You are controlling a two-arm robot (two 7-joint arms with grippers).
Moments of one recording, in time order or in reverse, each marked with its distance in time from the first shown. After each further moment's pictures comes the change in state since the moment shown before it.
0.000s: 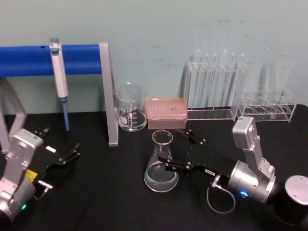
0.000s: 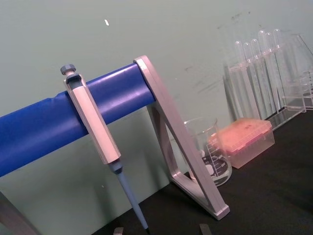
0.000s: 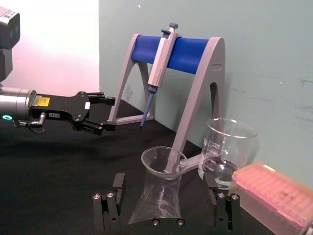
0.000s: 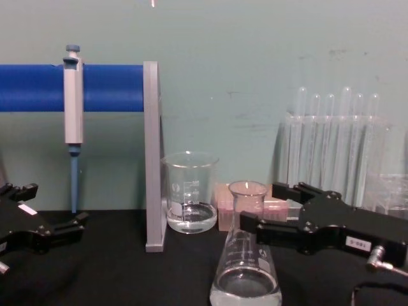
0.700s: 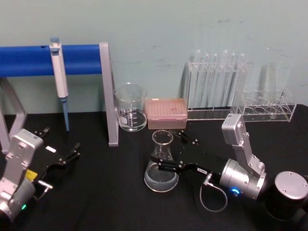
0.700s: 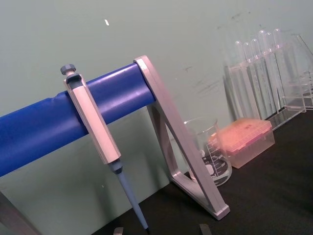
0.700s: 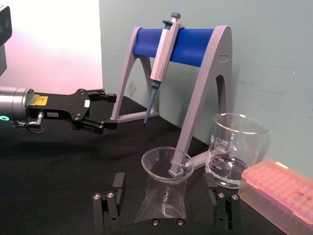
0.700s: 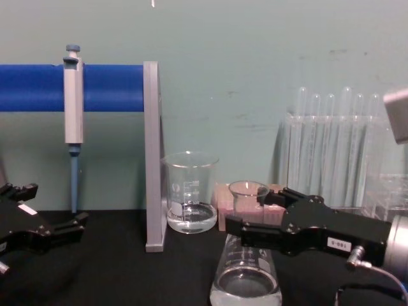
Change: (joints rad) left arm 0.000 0.000 0.000 0.000 0.000 0.000 0.000; right arm 0.047 -0.037 -0.025 0.067 0.003 0.023 0.010
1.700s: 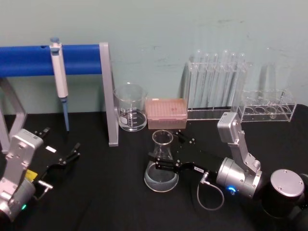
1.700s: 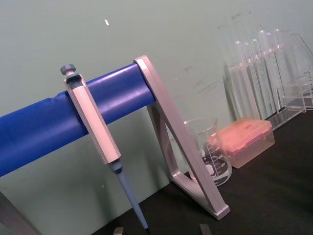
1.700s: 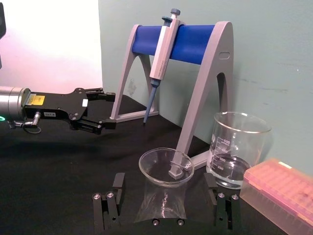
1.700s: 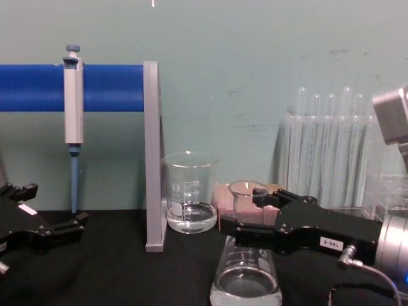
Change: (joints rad) left arm 0.000 0.000 0.000 0.000 0.000 0.000 0.000; right arm 0.022 -0.018 -0.008 0.035 -0.003 0.001 0.002
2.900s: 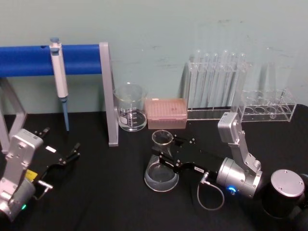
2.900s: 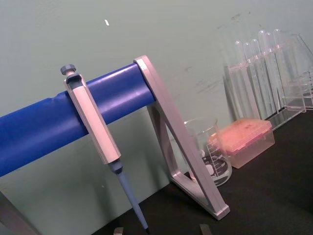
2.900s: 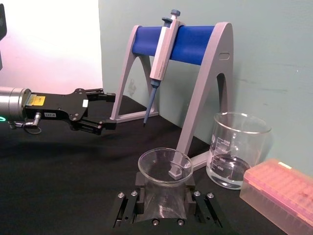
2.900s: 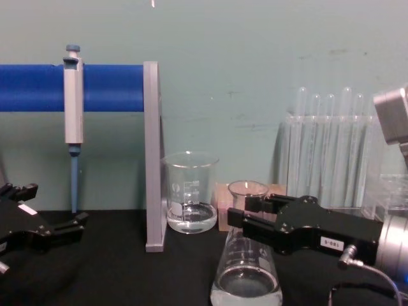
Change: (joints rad) left arm 0.000 0.000 0.000 0.000 0.000 0.000 0.000; right arm -0.002 0.001 0.001 -0.002 0.001 -0.002 0.000
